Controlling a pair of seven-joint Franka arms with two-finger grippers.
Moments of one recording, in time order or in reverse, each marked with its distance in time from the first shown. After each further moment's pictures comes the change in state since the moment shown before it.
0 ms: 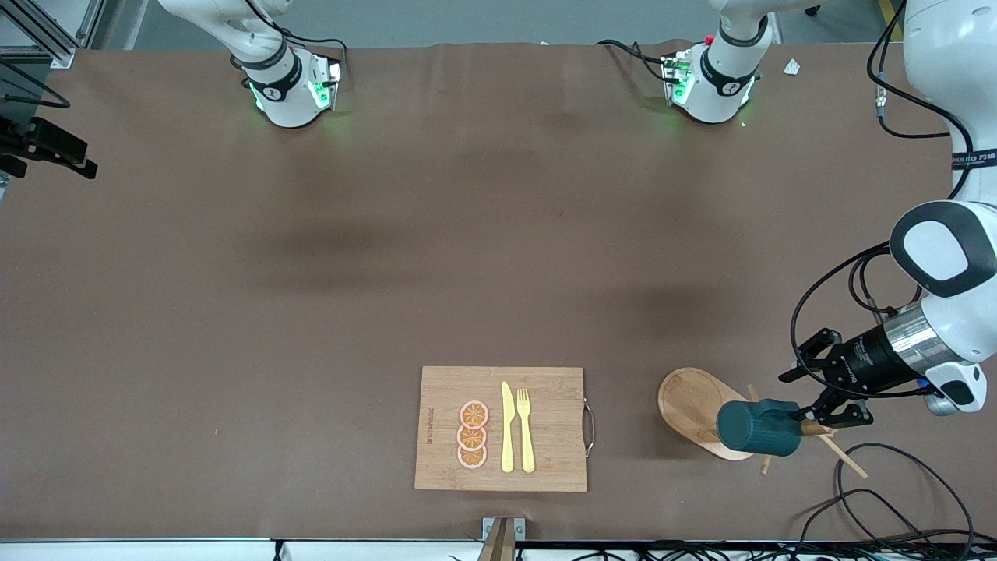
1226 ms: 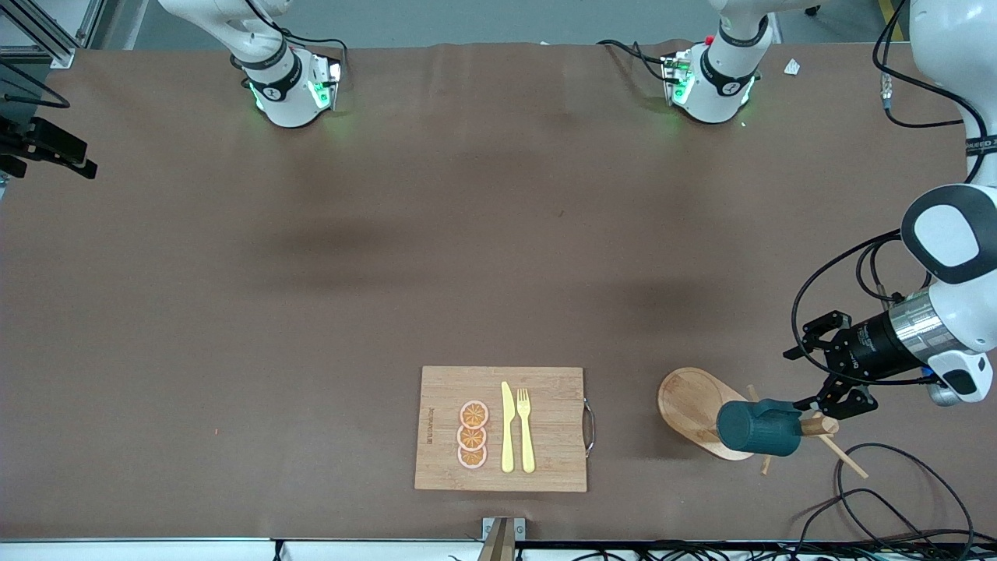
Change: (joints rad) left arm 0.001 -0.037 0.002 -0.012 0.010 -0.081 0.007; right arm 0.000 0.000 0.000 0.000 0.000 0.000 0.000
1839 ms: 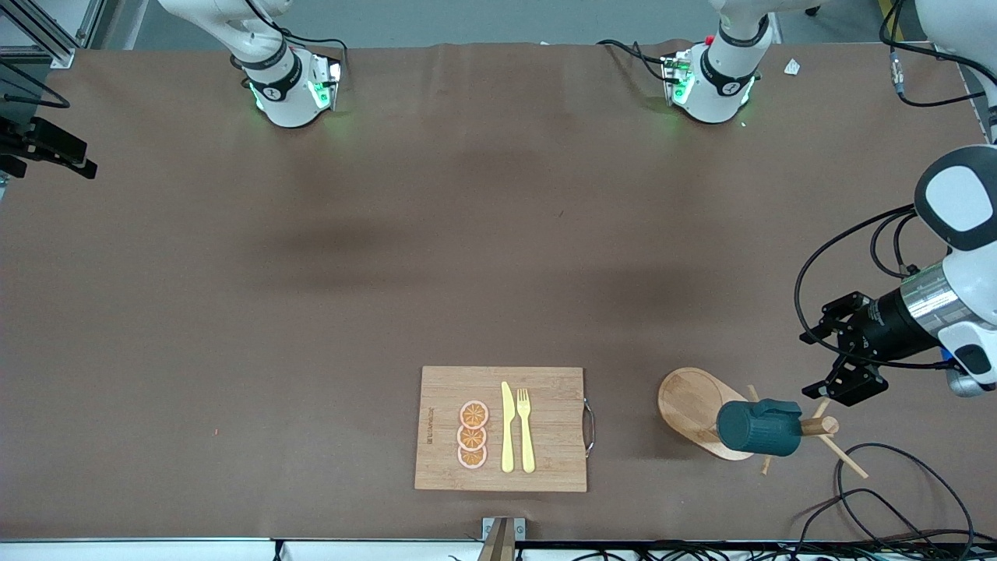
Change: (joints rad) left arm -0.016 -0.072 0.000 -0.001 0.106 -0.041 0.087; right arm 0.000 0.000 -0.001 0.000 0.000 0.000 0.000
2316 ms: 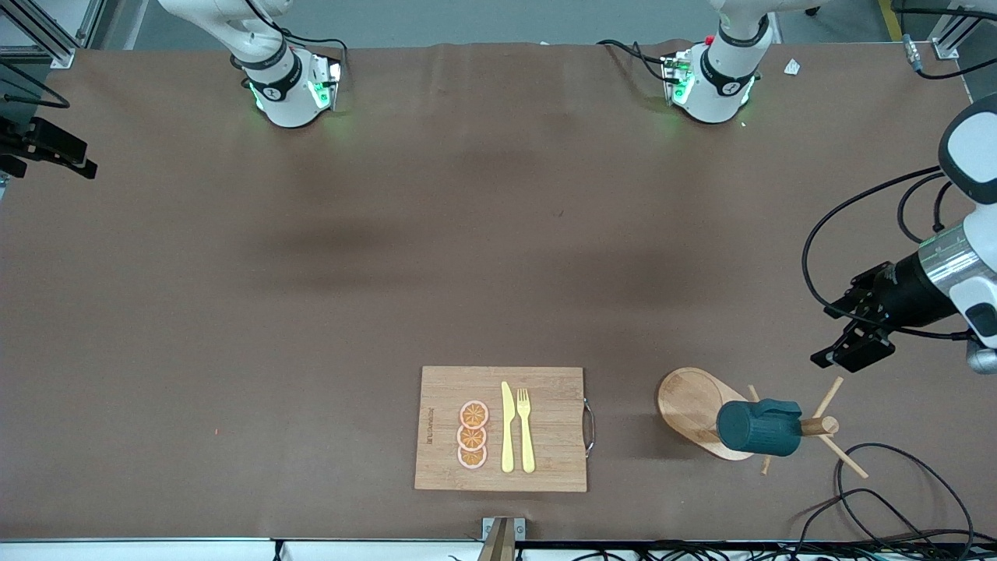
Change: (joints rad) left arm -0.019 -0.091 -0.001 0.000 0.070 -0.104 0.141; right arm 0.000 0.000 0.000 0.000 0.000 0.000 0.000
